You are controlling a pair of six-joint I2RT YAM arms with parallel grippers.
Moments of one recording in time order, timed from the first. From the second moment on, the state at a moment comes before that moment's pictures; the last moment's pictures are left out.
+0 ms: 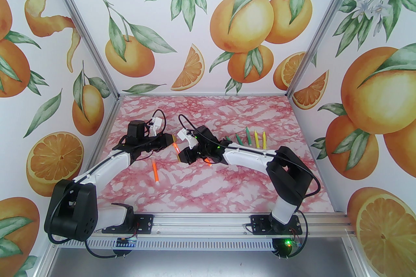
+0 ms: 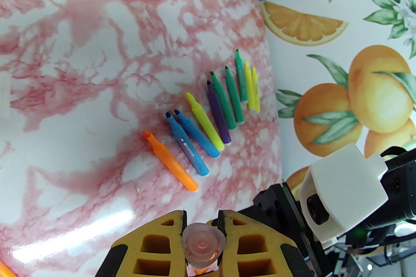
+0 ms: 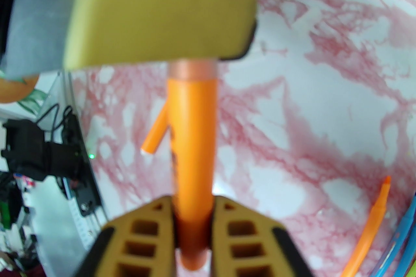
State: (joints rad) left arm -0.17 1.32 0.70 -0.06 0.78 -0.67; right arm 0.84 1.77 1.11 -0.05 -0.48 0.35
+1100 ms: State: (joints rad) left arm -0.22 1.57 1.09 -0.61 0.31 -0.35; right arm 0.85 1.73 1.07 -0.41 -0.12 0.21
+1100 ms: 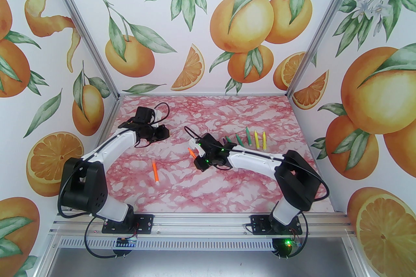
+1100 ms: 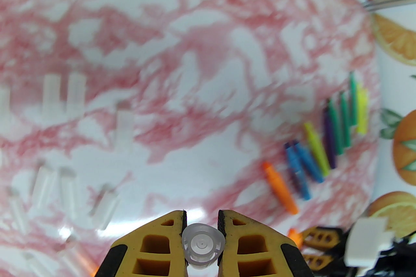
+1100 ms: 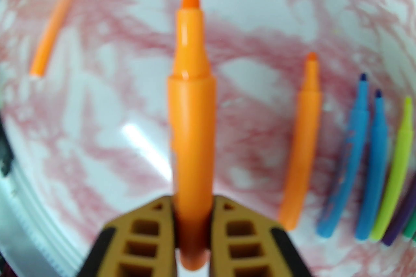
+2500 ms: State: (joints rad) left arm -0.31 1.81 1.09 -0.71 0.22 -0.27; right arm 0.78 1.87 1.14 -0.50 -0.08 0.21
